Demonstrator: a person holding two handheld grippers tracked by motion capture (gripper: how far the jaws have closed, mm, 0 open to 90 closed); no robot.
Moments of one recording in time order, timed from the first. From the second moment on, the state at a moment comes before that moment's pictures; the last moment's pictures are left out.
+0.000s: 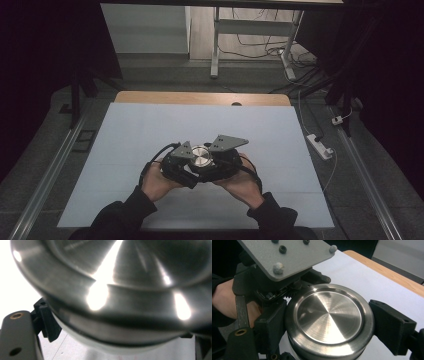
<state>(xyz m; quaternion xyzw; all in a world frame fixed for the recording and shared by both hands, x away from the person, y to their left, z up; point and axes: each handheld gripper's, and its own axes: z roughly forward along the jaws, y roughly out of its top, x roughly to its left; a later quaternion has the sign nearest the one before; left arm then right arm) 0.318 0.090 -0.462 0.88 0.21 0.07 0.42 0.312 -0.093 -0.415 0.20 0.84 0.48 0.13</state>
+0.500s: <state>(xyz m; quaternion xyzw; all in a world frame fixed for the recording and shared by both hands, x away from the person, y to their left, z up) 0.312 0.087 -0.461 0.89 0.09 -0.01 0.44 0.335 -0.120 -0.418 0.03 0.85 0.52 -0.05</state>
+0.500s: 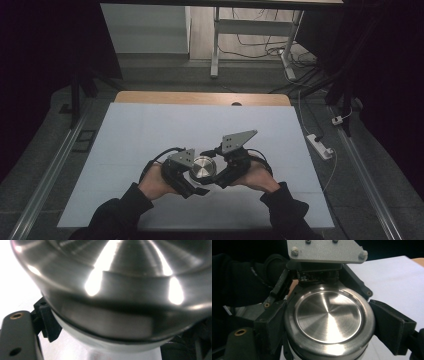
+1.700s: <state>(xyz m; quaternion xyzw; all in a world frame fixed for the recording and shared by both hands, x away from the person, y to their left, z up) 0.308 0.087 -0.453 0.89 0.10 -0.01 0.44 0.334 -0.128 -0.411 0.04 0.84 0.53 -0.07</state>
